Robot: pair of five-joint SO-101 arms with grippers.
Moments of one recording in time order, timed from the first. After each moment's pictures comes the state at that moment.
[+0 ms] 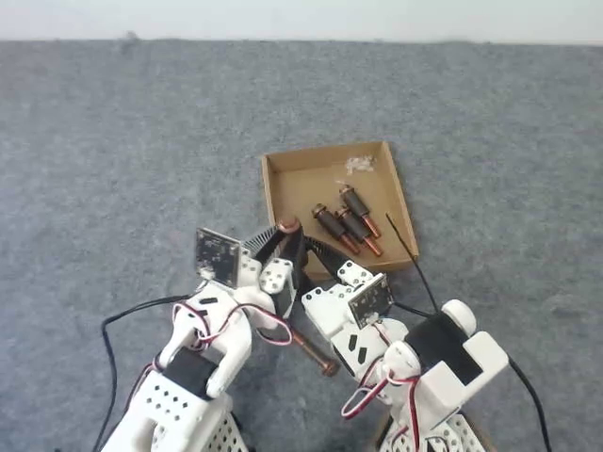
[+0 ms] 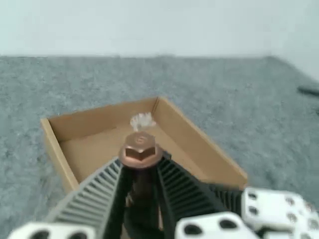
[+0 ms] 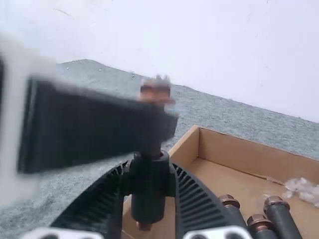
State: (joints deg) left arm 22.5 -85.6 97.3 19.9 17.6; right arm -39.5 7.7 94.0 -89.6 1.2
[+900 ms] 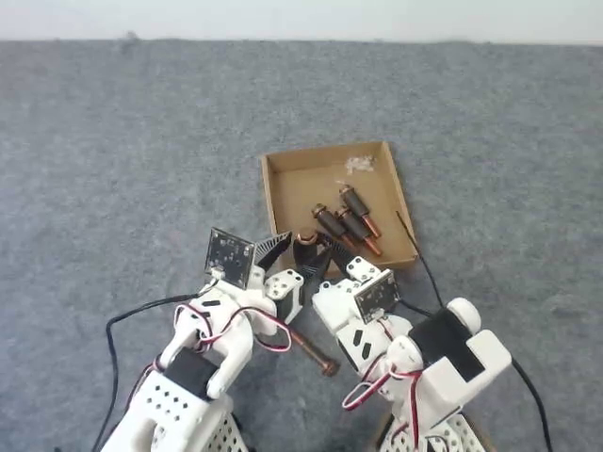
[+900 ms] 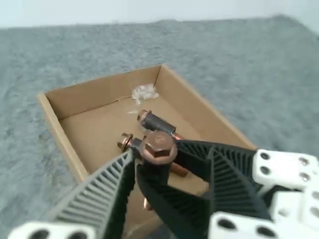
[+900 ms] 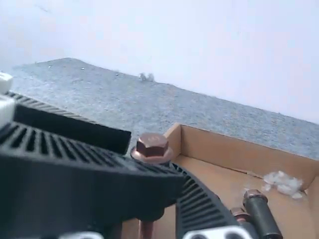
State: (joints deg) left arm 23.7 -85.6 97.3 25.6 14.5; right arm -36.8 7.8 94.0 -89.6 1.4
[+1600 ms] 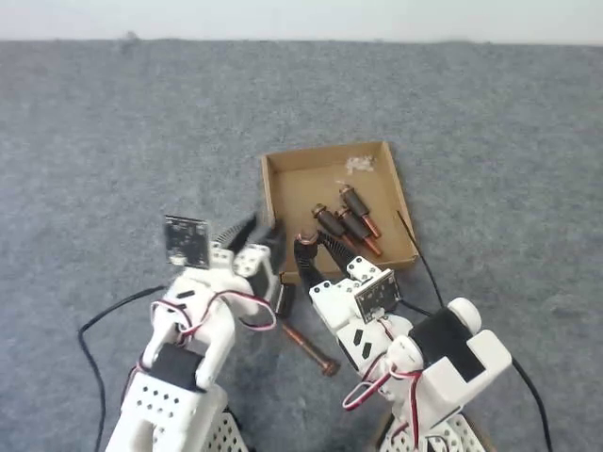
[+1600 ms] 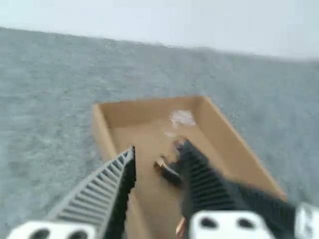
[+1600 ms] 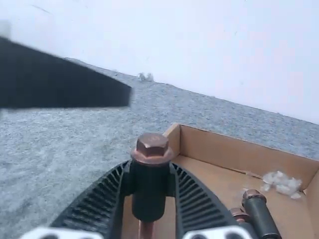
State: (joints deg) left arm 13.3 -85.6 93.3 26.8 21.4; right arm -36.5 7.8 94.0 -89.6 1.4
